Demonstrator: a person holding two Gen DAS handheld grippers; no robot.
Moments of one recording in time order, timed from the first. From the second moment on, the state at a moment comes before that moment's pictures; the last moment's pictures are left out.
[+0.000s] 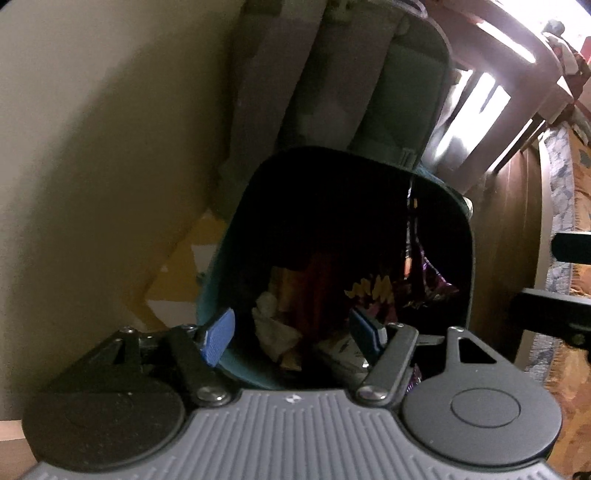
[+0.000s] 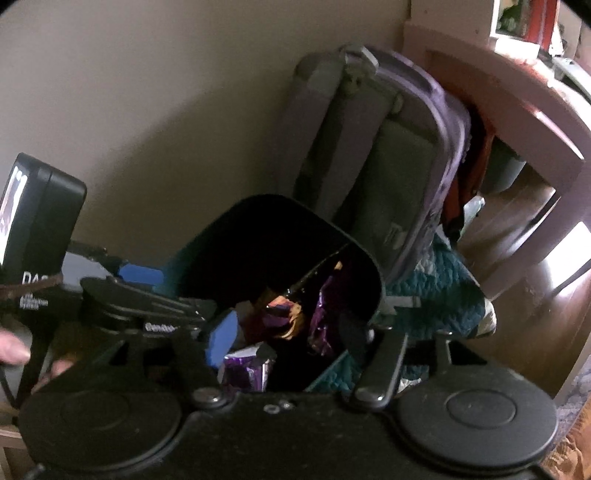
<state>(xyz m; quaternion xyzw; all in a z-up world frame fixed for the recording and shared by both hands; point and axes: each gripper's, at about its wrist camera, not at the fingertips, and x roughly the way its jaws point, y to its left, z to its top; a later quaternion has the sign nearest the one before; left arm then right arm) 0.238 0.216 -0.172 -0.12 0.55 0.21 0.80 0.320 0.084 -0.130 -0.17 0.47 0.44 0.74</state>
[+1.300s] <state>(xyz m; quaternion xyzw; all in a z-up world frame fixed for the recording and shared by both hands) 0.483 -0.051 -0.306 -0.20 0.56 0.20 0.78 0.625 -0.236 -0.278 -0.15 0.49 0.41 0.75</state>
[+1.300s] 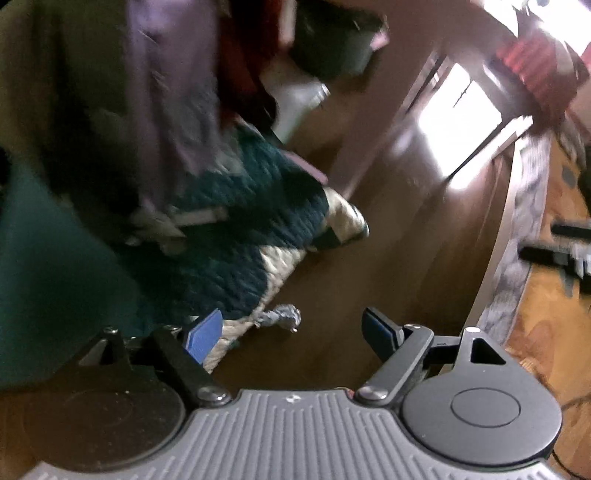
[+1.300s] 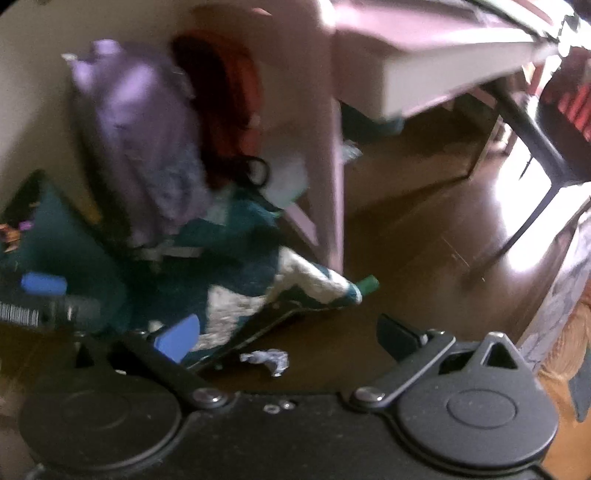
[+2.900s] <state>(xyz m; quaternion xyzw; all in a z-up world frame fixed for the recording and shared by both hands) 0.553 -0.098 -0.877 0.03 0.66 0.16 0.73 0.893 -0.112 -0.857 0.05 0.66 0.15 0.74</state>
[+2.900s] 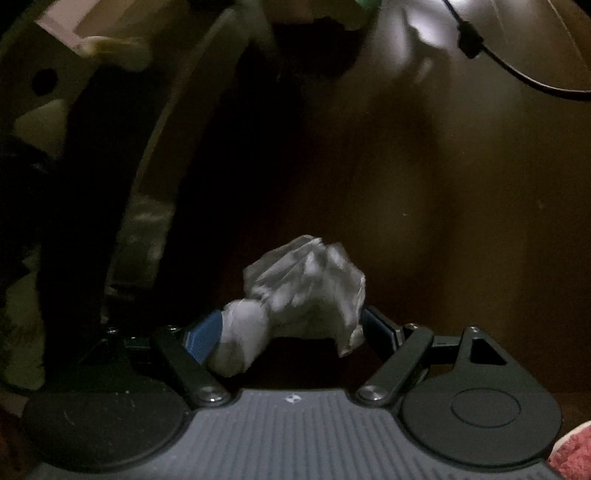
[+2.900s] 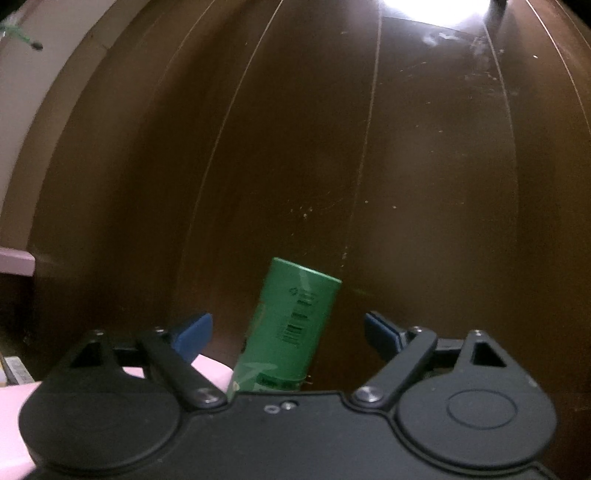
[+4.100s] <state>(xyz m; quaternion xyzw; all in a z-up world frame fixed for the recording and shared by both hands) 0.551 -0.098 -0.772 -0.02 0.64 0.21 0.74 0.721 -0.252 -0.719 0.00 0.62 0.16 0.76</state>
